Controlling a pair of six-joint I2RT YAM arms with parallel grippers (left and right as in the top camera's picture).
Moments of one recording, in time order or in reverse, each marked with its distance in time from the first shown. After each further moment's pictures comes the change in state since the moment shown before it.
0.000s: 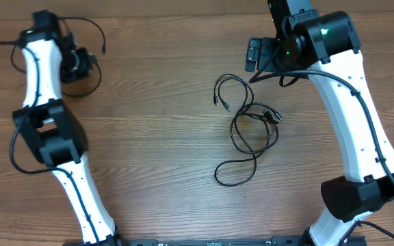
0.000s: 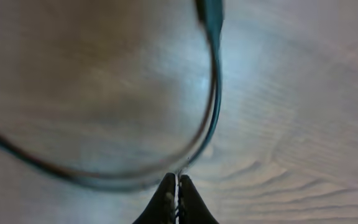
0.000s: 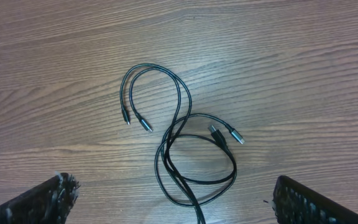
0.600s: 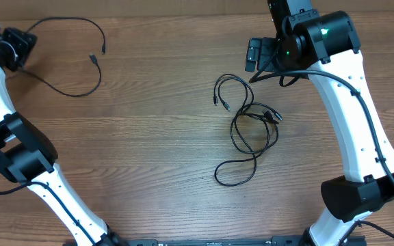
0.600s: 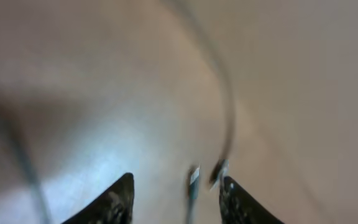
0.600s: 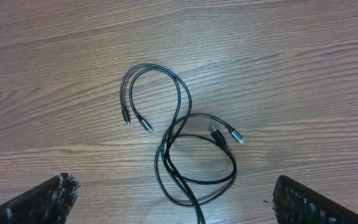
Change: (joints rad) left arm 0.290 -0.014 0.023 0.444 0.400 -0.327; right arm 0.000 0.000 0.000 0.000 0.000 0.000
